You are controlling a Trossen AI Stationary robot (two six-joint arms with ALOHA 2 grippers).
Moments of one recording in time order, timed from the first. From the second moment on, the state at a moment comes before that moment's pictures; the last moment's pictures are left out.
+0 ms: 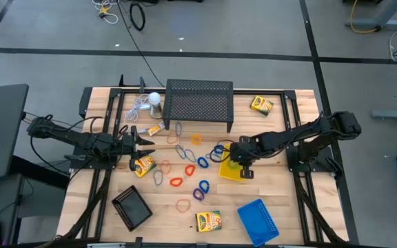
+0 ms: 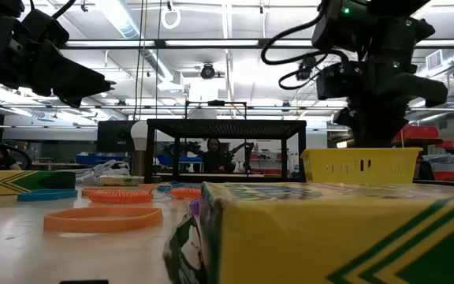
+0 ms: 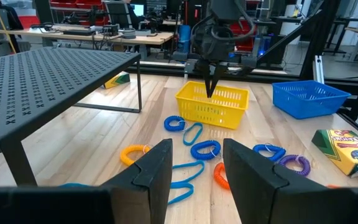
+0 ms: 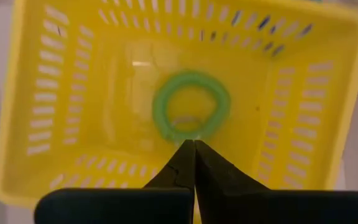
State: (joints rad) left arm -0.27 0.24 0.01 0.14 -0.40 -0.06; right arm 0.11 1.49 0.83 -0.63 0.02 0.13
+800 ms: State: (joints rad) left arm -0.27 0.24 0.01 0.14 -0.40 -0.05; right arm 0.11 1.49 0.92 -1.01 0.03 0.23
